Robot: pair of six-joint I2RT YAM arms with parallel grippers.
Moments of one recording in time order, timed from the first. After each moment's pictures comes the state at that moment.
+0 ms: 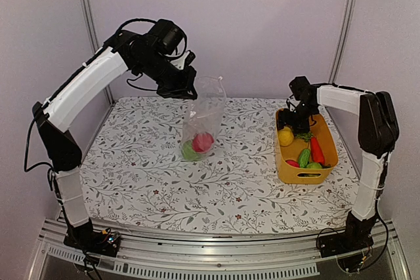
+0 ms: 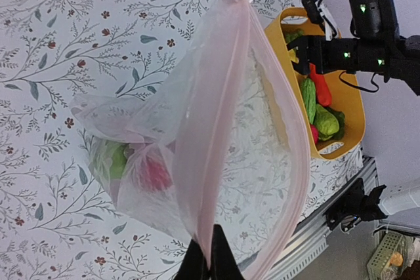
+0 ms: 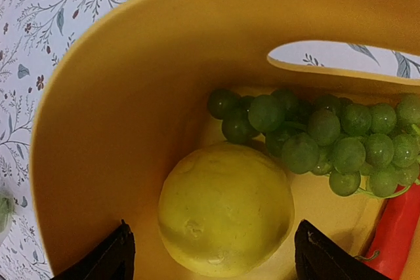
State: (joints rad) left arm -0.73 1.93 2.26 -1.23 0.12 -0.50; right arm 0.28 1.99 1.57 -0.75 -0.08 0.36
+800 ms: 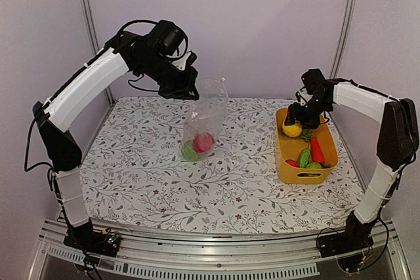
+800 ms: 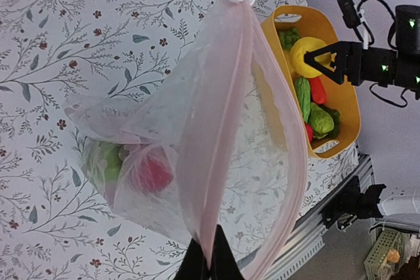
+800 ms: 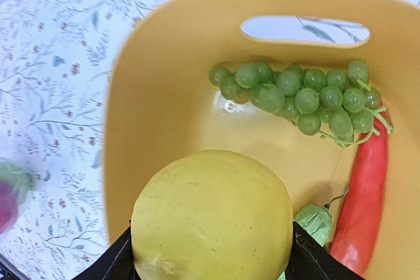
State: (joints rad) left arm -0.73 1.93 2.24 -1.21 0.14 -0.50; right arm 0.26 1.80 1.46 -0.78 -0.09 0.35
